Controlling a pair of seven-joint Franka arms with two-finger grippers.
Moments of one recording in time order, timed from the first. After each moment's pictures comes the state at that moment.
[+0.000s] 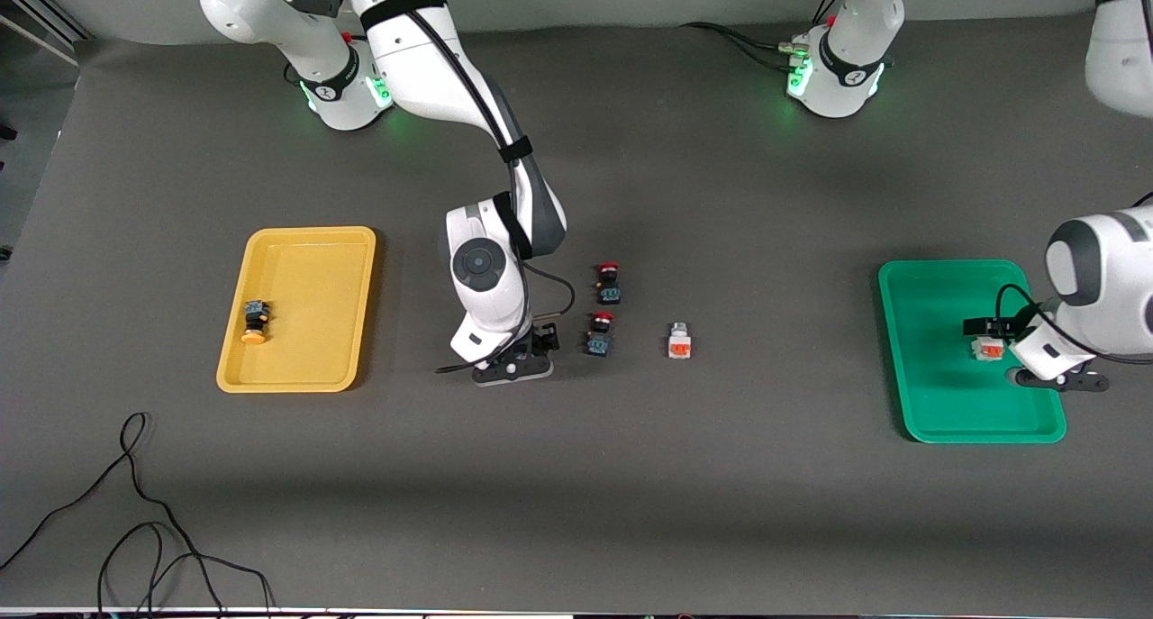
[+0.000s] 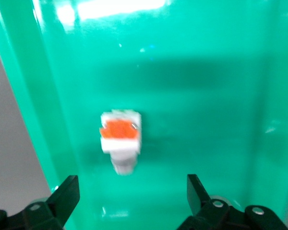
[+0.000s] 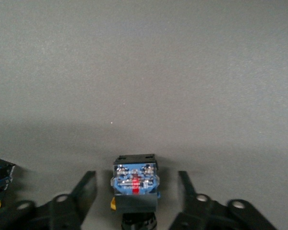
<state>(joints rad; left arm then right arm) 0.30 0.47 -0.06 -1.84 0.15 2.09 0.22 1.11 0.89 -0.60 -1.60 0.60 2.40 0.15</state>
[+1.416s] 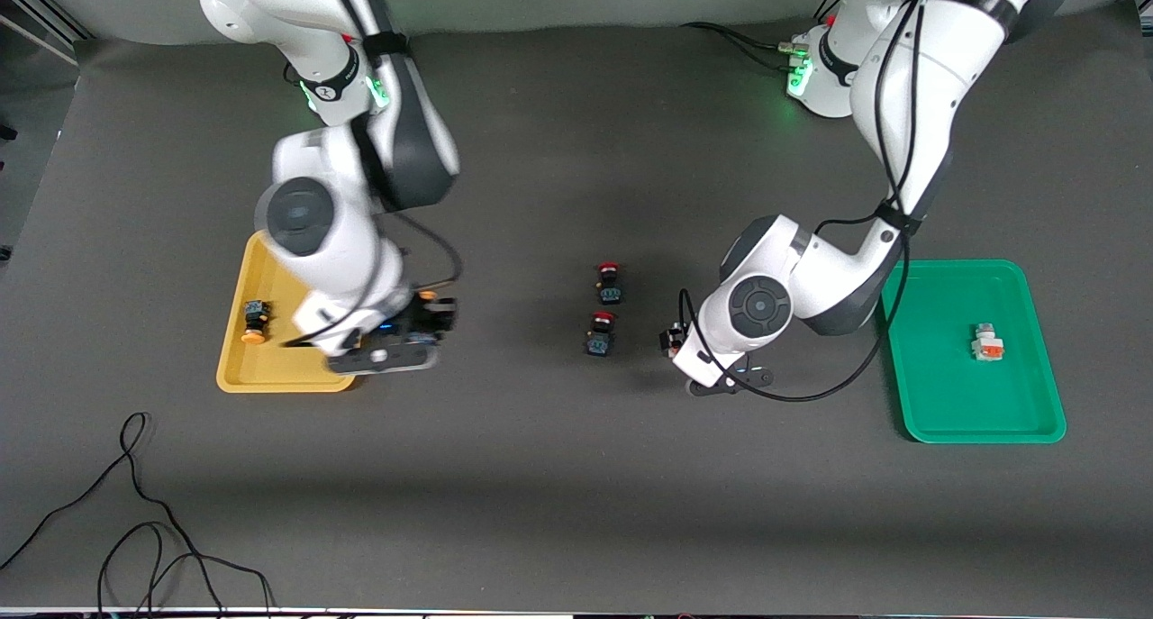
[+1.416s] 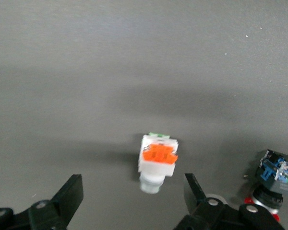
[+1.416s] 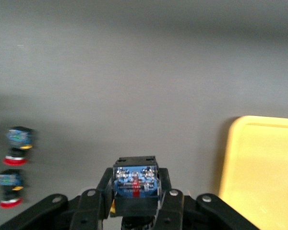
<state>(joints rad) -0.14 0.72 -0.44 -1.60 0.20 2.15 -0.75 1.11 0.51 -0.91 -1.61 0.41 1.91 0.07</state>
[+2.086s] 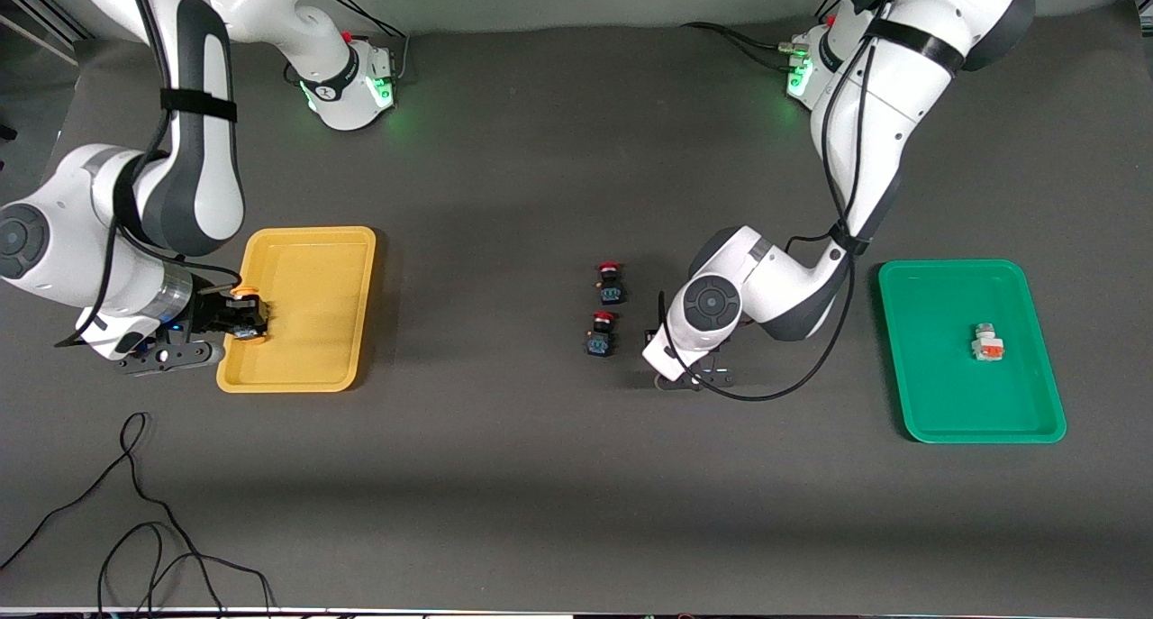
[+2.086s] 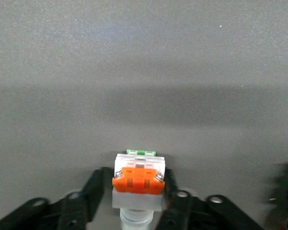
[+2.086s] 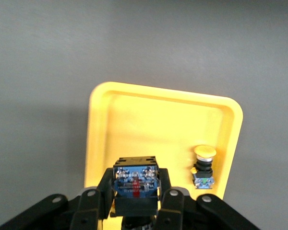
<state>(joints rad) -0.22 0.80 -0.39 -1.59 0.29 2.23 -0.75 1.04 0.41 -1.15 -2.00 0.42 2.08 -0.41</state>
